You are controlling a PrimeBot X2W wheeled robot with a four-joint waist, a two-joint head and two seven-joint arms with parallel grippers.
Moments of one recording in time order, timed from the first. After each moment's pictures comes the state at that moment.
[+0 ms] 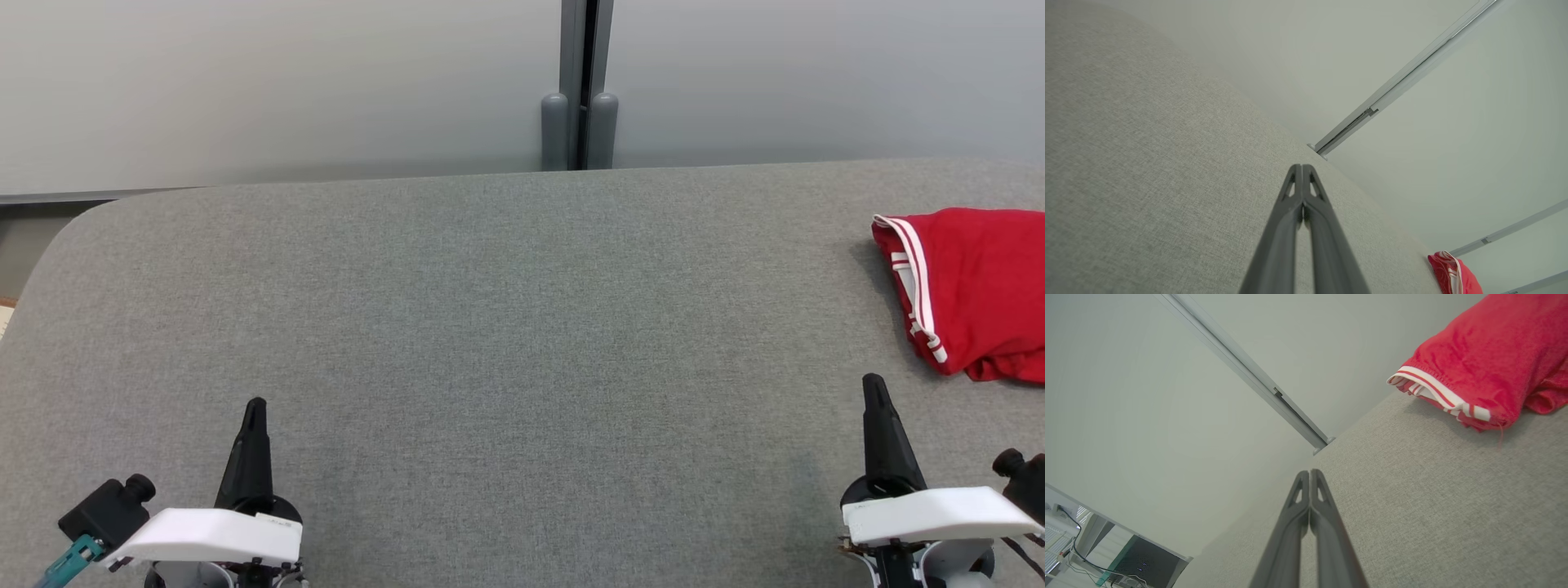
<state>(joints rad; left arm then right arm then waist) -0.05 0.05 0.00 0.26 -0.86 -0.11 -0.12 -0.06 -0.07 0.06 0.22 0.83 0.13 -0.14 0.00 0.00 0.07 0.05</state>
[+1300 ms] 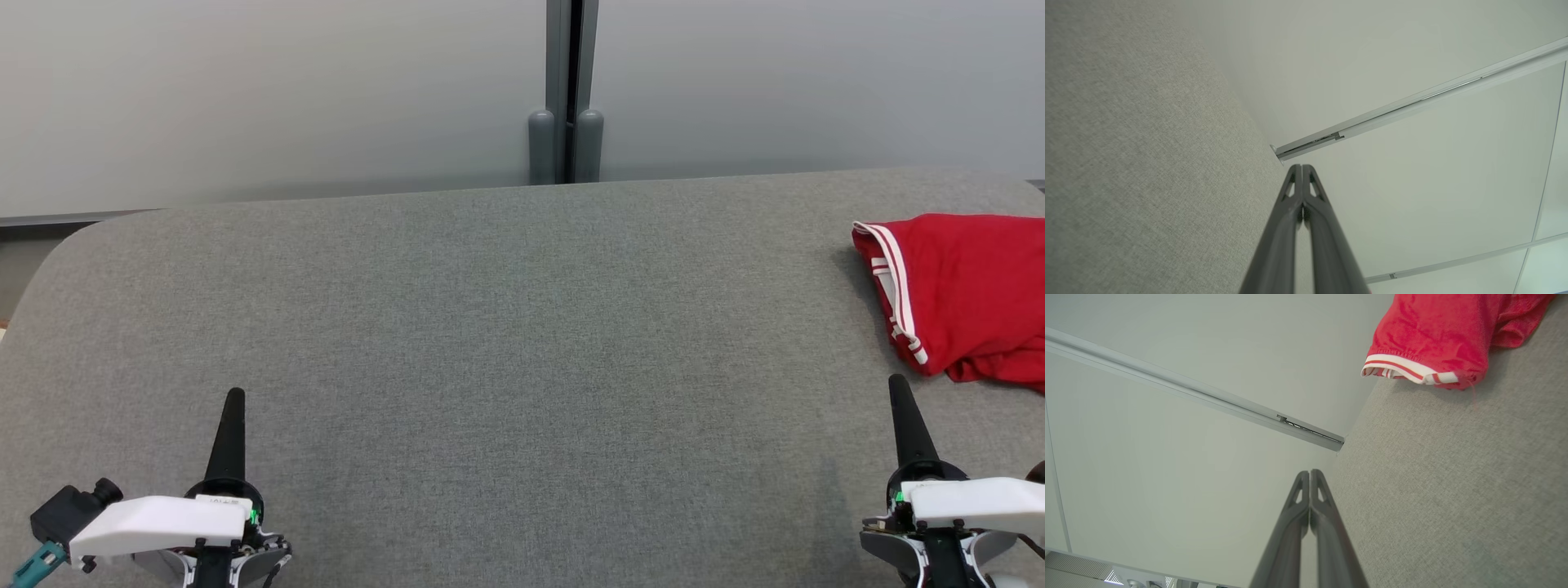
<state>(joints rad) -0.07 0.05 0.05 0.25 -1.26 -0.12 0.00 -0.08 -0.08 -0.01 0.23 1.26 0.13 -0.03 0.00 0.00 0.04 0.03</state>
